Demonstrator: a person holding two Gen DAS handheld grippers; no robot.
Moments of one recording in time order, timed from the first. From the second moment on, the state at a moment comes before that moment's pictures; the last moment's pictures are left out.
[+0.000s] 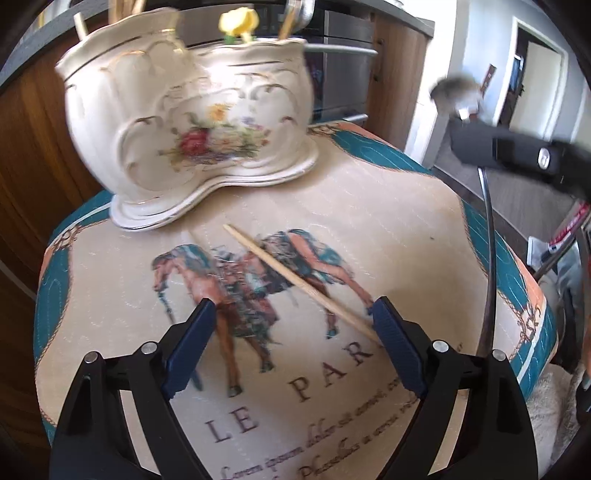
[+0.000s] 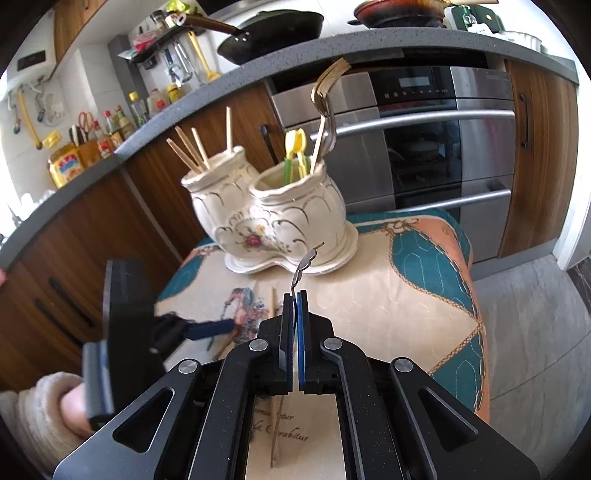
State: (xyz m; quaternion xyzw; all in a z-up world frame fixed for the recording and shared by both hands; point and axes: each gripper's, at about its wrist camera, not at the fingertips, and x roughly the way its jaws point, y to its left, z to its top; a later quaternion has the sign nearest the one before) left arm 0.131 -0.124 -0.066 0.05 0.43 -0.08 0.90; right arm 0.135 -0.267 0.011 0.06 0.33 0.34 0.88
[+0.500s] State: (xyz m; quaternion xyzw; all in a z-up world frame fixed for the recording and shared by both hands) left arm 0.103 -0.070 -0.054 0.07 0.45 -0.15 0.88; right arm 0.129 -0.264 0.016 0.07 0.33 0.35 0.87
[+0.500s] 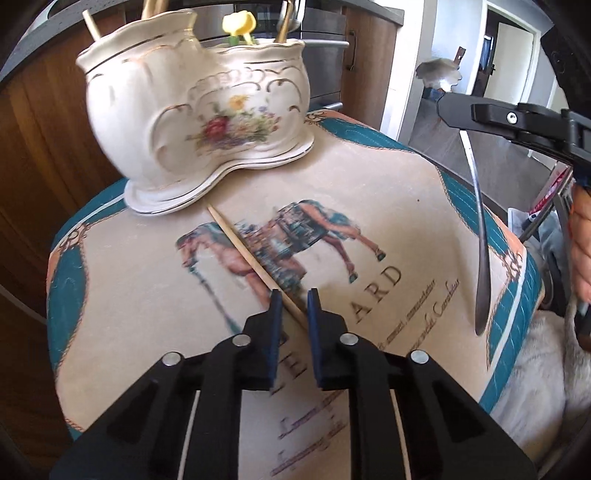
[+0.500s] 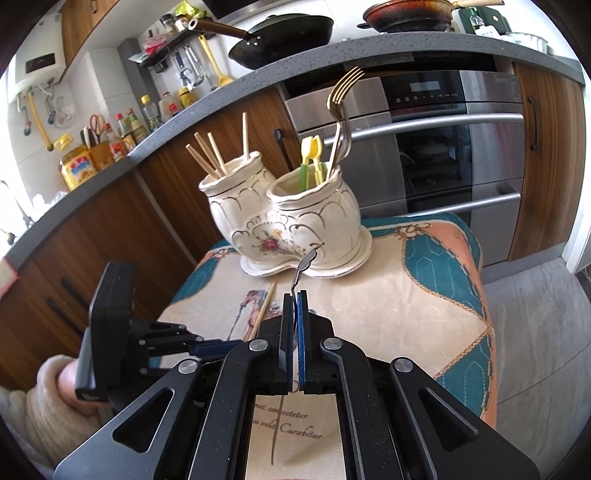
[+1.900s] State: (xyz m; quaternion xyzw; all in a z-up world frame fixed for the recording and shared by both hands) left arm 0.081 -0.040 -0.052 0.10 0.46 -0.09 0.88; right arm 0.125 -0.221 0.013 0.04 0.34 0.38 0.86
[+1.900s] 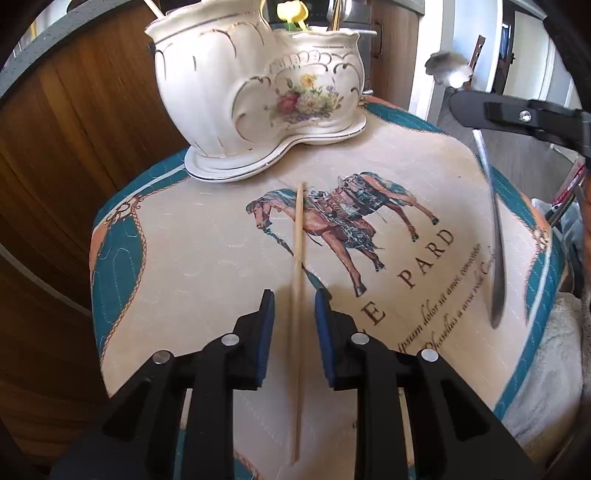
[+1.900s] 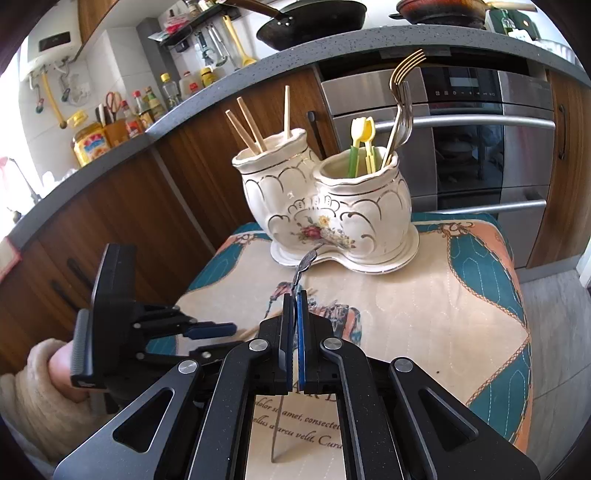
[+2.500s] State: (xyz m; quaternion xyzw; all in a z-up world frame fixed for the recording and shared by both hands) left arm 0.022 -0.025 0.002 0.06 0.34 -0.14 0.93; right arm 0.108 -0.234 0.042 0.05 0.24 0.36 0.90
